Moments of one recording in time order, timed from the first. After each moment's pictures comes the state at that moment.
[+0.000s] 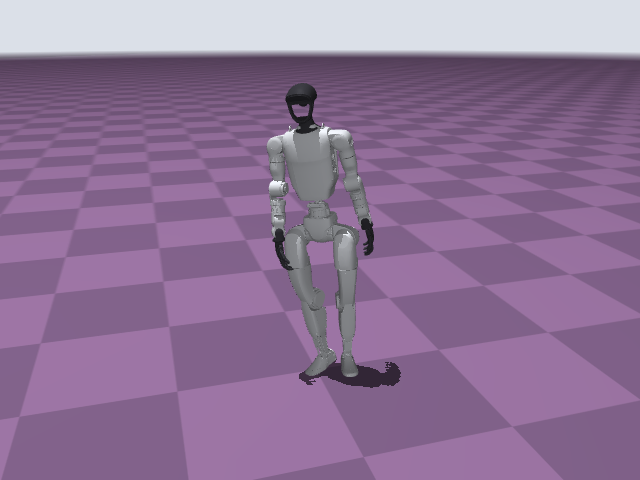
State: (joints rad) left arm 0.08 0.11 0.17 1.65 -0.09 0.11 0.01; right arm -0.20 -0.04 -0.08 1.46 -0.57 0.06 0.11; waist 0.08 0.00 0.02; left_leg 0.03 -0.03 0.48 0.03 -0.27 0.02; right_leg 0.03 0.00 -0.29 0.01 -0.02 -0.08
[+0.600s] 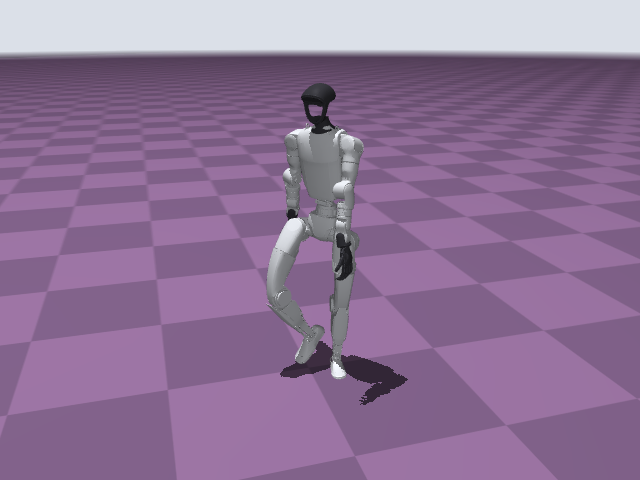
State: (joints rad) left arm -0.49 0.09 -0.01 1.67 -0.20 0.04 0.23; right arm 0.12 -0.22 -0.27 1.57 -0.67 0.09 -0.03; waist -0.13 0.09 0.18; left_leg 0.09 0.10 0.55 0.03 -0.29 0.09; right_leg -0.42 -0.13 -0.40 1.10 0.10 -0.19
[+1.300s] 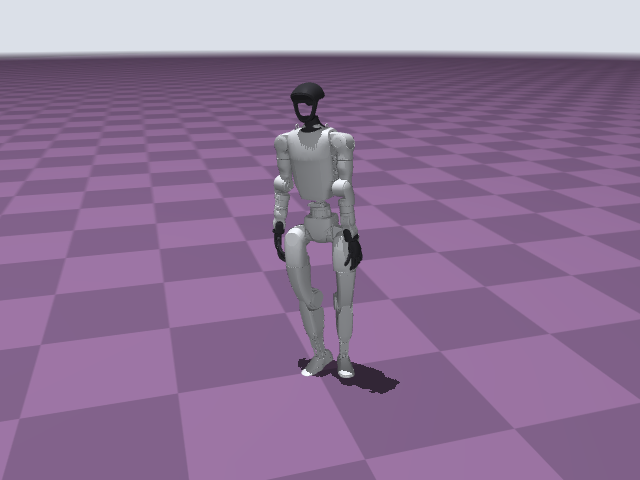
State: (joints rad) left arm -0.18 0.03 -0.06 1.70 -0.04 0.10 0.10; right arm 0.00 -0.13 -0.16 1.38 -0.80 0.01 0.09; waist -0.10 0.00 0.03; left_leg 0.09 -0.03 0.54 0.01 -0.28 0.04; right_leg 0.06 0.00 -0.25 0.02 0.00 -0.04
